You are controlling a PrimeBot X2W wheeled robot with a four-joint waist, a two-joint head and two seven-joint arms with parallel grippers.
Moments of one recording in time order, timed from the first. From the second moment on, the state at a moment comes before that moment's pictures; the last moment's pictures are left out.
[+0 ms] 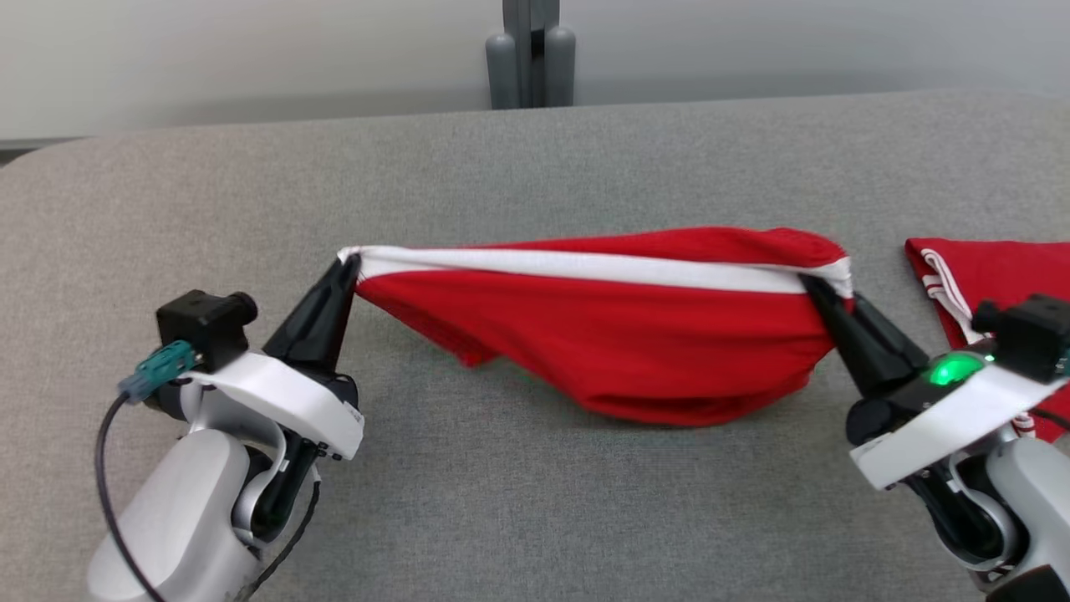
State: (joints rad) left arm -0.47 0.29 -0.47 0.41 -0.68 -0.05 -0.14; right arm -0.40 -0.48 0.56 0.16 0.87 0.13 -0.19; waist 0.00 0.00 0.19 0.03
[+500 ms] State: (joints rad) left arm -0.37 0.46 -0.39 -0.36 -0.53 0.20 -0.09; right arm -0.30 -0.37 0.16 -0.25 0.78 0.13 -0.09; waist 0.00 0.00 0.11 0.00
